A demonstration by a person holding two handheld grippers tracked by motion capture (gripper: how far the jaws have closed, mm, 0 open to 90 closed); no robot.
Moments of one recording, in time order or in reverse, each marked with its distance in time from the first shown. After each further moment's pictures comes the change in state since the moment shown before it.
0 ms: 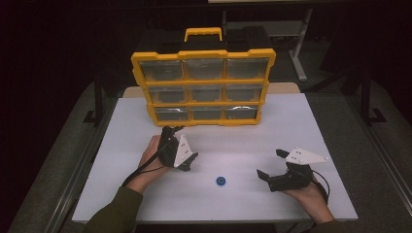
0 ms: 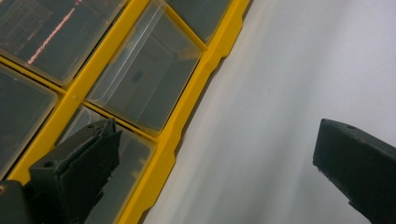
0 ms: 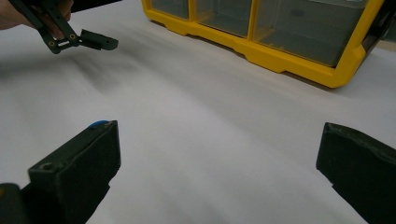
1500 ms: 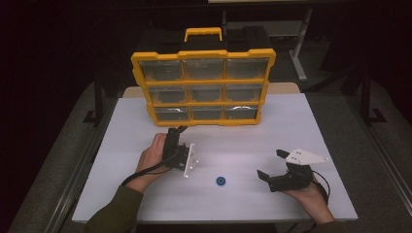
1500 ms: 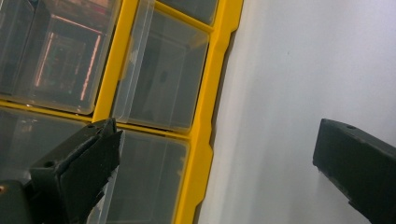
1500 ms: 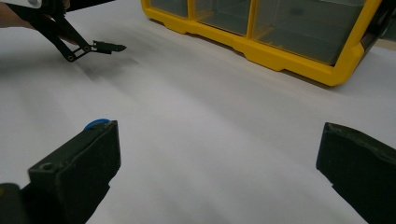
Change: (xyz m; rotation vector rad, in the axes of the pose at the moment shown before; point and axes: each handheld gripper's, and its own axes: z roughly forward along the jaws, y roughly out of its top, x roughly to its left) left arm -0.015 0.002 0.008 0.085 0.131 0.345; right arm 0.000 -0.001 -0.001 0.006 -0.005 0.001
